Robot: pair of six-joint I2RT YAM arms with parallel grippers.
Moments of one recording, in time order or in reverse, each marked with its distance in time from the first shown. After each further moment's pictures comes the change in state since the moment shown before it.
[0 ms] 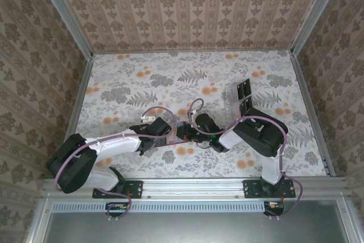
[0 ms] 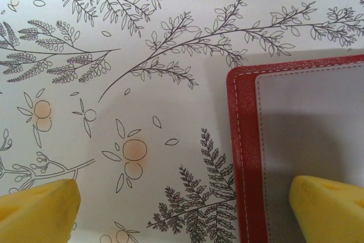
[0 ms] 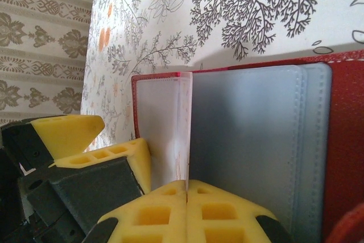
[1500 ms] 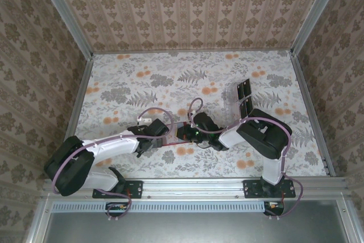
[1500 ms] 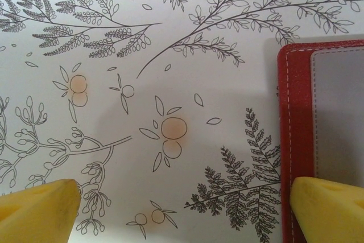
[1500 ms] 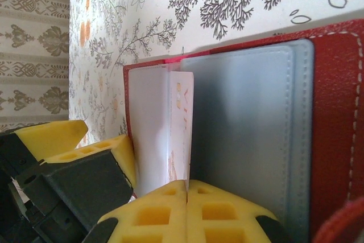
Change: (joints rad) left arm 0.014 -0.032 -0.019 -0.070 -0.018 -0.038; right arm 0.006 -0.046 0.031 -0.169 0.001 0.034
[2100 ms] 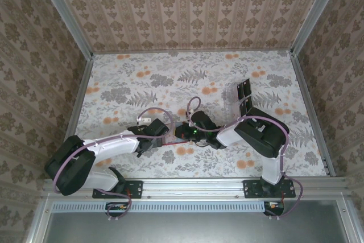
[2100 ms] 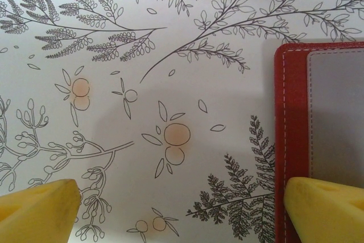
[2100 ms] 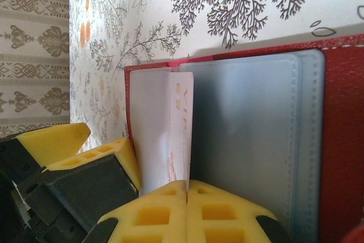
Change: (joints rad) left arm 0.005 0.008 -0.005 0.018 -0.007 -0.007; right arm 0.000 0.029 0.042 -0.016 -0.014 0.010
